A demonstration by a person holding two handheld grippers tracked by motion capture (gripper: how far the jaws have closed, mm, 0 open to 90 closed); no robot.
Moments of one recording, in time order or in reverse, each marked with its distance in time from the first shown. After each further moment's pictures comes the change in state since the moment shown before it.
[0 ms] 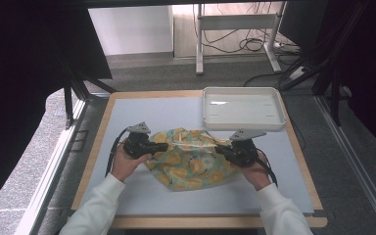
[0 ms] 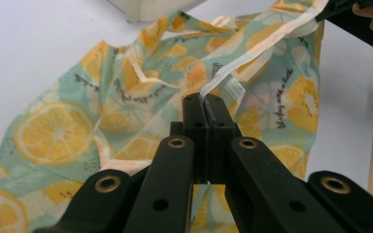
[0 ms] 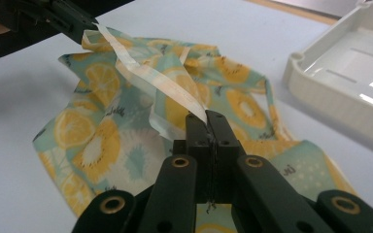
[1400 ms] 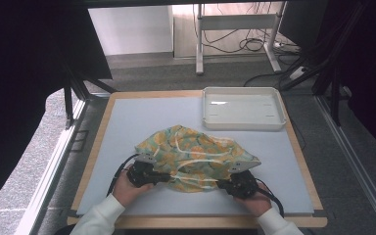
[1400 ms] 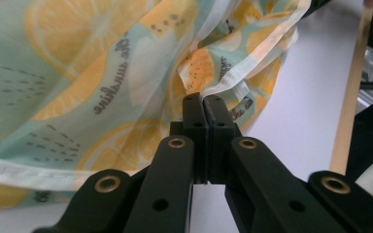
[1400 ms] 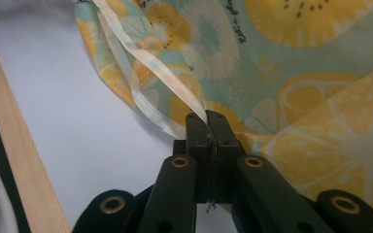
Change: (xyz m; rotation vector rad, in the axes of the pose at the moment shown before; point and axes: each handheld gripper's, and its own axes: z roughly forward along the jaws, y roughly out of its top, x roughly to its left) left arm -0.035 -0.063 0.025 0.169 -0.075 0.011; right arm 0.033 -0.079 0.001 0.205 0.079 0.036
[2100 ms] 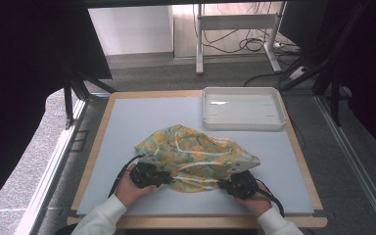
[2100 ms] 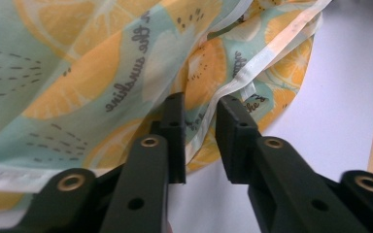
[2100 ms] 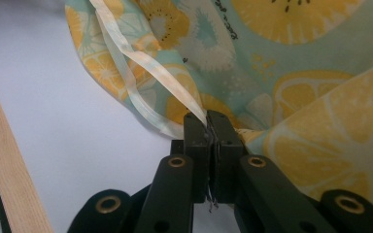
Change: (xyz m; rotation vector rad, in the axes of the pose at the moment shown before) left arm -0.001 -0.001 0.006 -0.004 0.070 0.007; right arm -0.003 -0.003 0.004 0.016 -0.023 -0.011
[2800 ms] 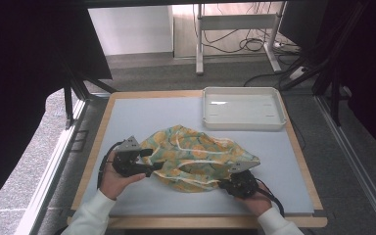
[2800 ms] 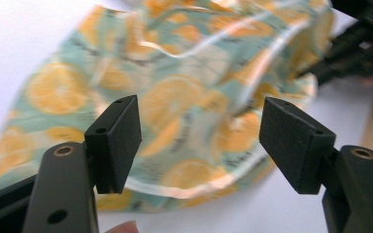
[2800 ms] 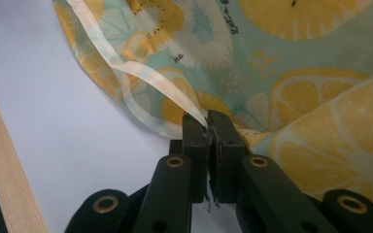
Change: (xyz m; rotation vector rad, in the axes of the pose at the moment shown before) left arm 0.004 0.029 -0.070 -0.202 0.155 -0.037; right arm -0.001 0.000 0.000 0.003 -0.004 0.007
